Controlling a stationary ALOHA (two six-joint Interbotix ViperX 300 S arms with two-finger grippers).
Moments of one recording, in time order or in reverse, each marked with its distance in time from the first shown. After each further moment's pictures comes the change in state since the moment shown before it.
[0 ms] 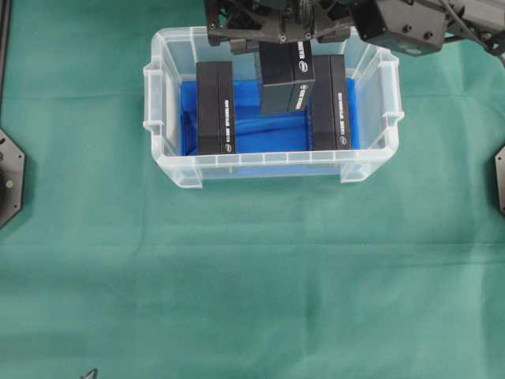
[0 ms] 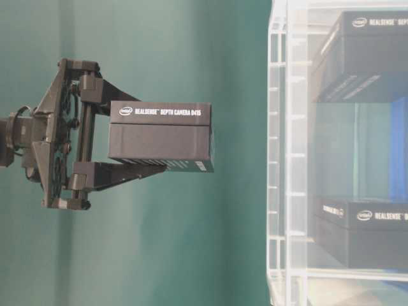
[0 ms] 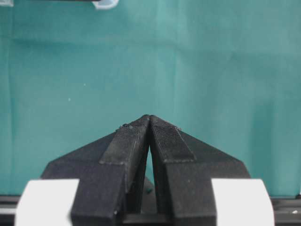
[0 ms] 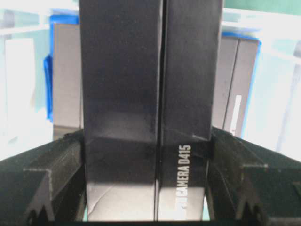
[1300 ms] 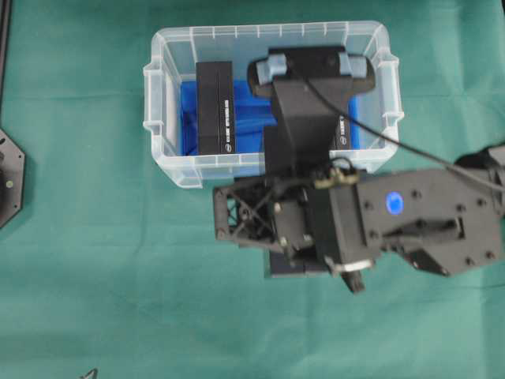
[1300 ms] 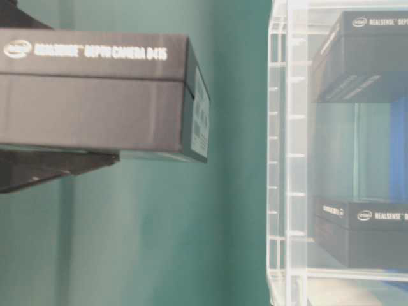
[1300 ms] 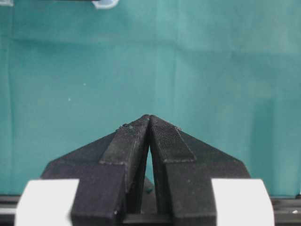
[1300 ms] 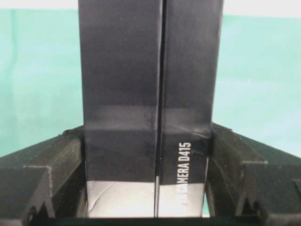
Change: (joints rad) left arm 0.000 0.002 0.000 0.000 0.000 0.000; right arm 0.414 0.000 -0.002 0.003 0.097 0.469
